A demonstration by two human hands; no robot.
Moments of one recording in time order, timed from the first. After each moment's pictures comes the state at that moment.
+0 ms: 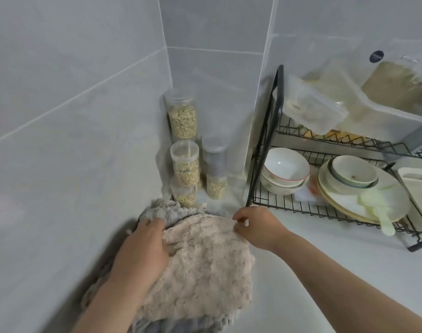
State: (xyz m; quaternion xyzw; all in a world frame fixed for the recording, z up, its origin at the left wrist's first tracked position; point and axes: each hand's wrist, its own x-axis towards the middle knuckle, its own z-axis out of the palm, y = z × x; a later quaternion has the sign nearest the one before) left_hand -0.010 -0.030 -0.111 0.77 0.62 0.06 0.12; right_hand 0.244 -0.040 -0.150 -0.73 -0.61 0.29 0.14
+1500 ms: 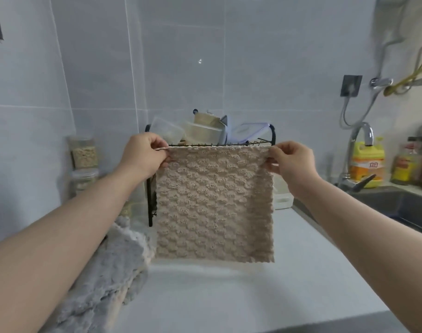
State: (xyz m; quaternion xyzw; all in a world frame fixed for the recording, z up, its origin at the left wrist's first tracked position) left_hand 0.144 -0.122 -0.022 0.77 0.27 0.47 0.32; right_hand 0.363 -0.317 -0.039 -0.61 -0.30 0.02 0.74
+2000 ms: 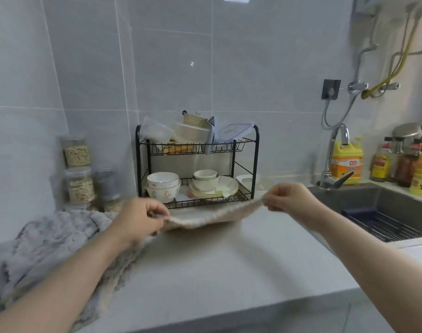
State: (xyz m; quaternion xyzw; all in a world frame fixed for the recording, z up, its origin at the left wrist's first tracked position) left_hand 0.098 -0.185 -0.118 0.85 0.29 0.29 0.33; right_hand 0.382 -0.390 -0.110 -0.73 -0.39 0.10 0.55
